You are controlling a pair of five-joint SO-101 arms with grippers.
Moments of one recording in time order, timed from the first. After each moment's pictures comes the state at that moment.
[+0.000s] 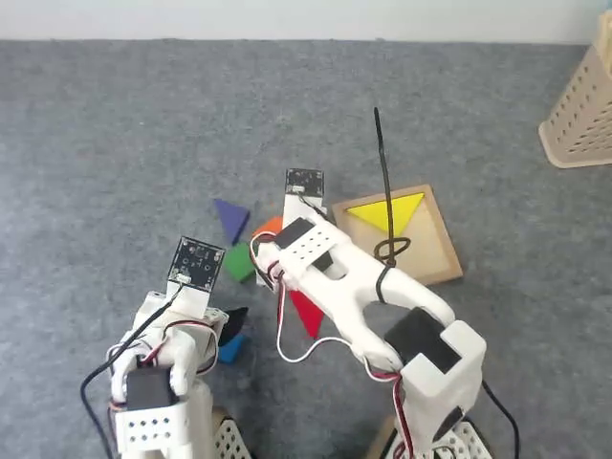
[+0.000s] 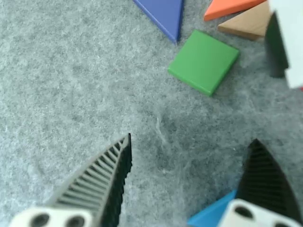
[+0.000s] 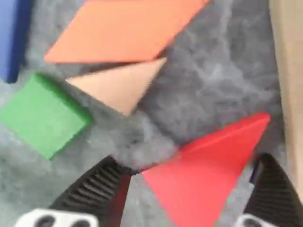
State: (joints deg) left arm -12.8 -103.6 96.8 73.1 -18.4; right arm -45.9 15.6 19.0 55.8 -44.3
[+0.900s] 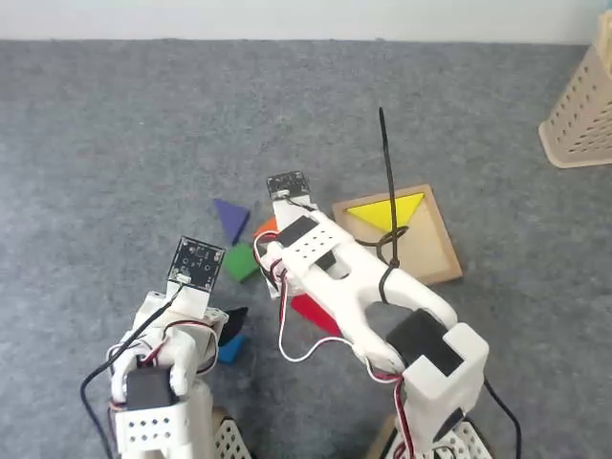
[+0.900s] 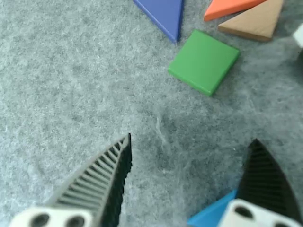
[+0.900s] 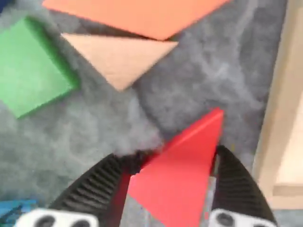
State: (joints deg) left arm -12.8 -103.6 96.8 73.1 -18.4; right arm -45.4 15.4 19.4 59.5 -26.1
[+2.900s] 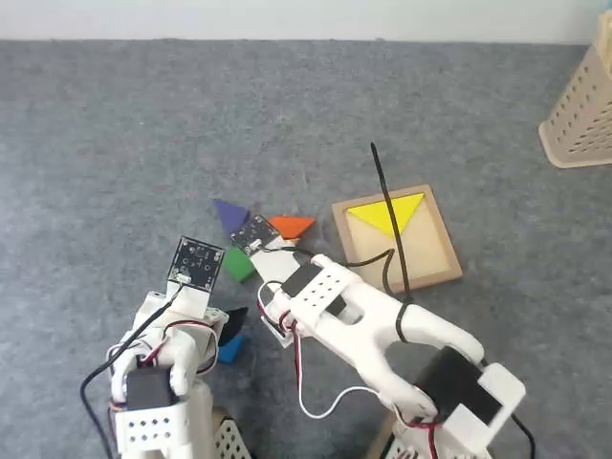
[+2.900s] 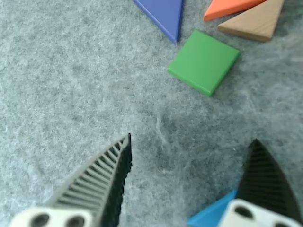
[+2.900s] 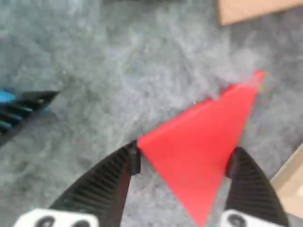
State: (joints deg) left arm -12.8 -103.6 96.8 73.1 -18.4; right arm -52.4 0.2 38.9 52.1 -8.1
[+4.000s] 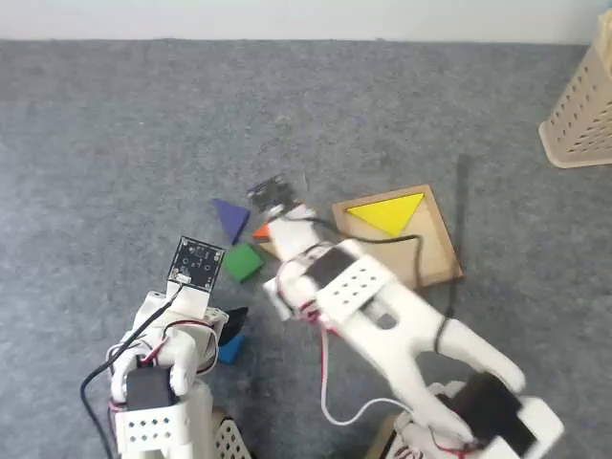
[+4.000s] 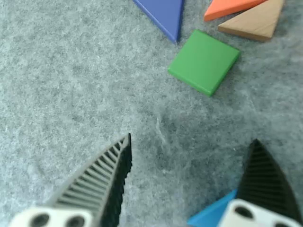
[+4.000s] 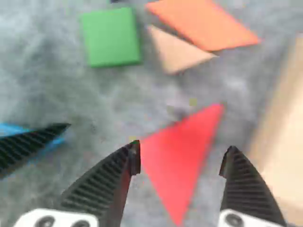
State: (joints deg) left arm -12.8 -103.6 96.8 73.1 -18.4; right arm -49.0 -10.4 38.8 51.2 -10.7
